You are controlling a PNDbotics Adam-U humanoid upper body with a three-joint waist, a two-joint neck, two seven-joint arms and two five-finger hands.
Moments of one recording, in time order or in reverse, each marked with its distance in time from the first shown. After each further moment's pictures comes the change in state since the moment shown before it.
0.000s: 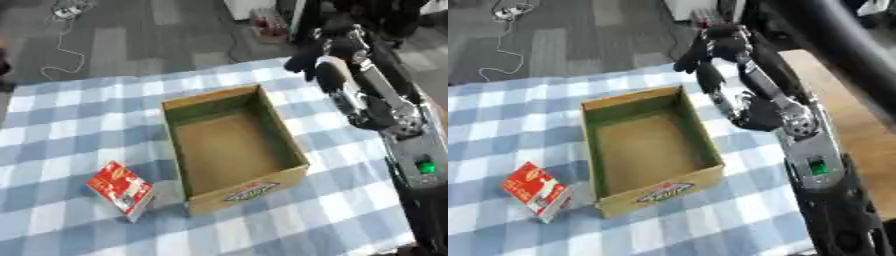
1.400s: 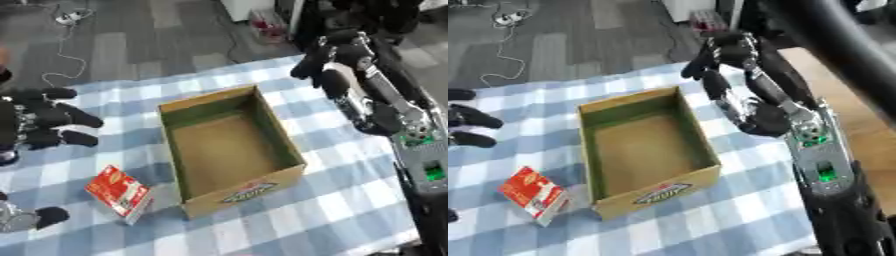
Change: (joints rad) left arm -0.201 0.366 -0.285 0.053 -0.352 -0.210 -0.347; right arm -0.001 -0.001 0.016 0.000 -0.010 0.001 0.051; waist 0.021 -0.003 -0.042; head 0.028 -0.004
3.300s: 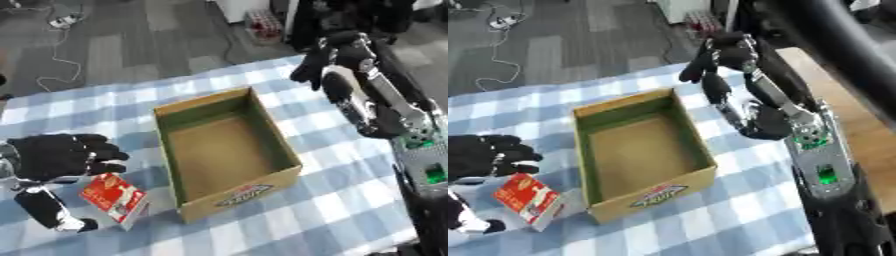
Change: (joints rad) left arm -0.111 -0.174 -0.188 0.337 -0.221 0.023 -0.131; right arm -0.022 0.018 0.008 0.000 -0.022 -0.010 0.019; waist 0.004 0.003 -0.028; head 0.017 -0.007
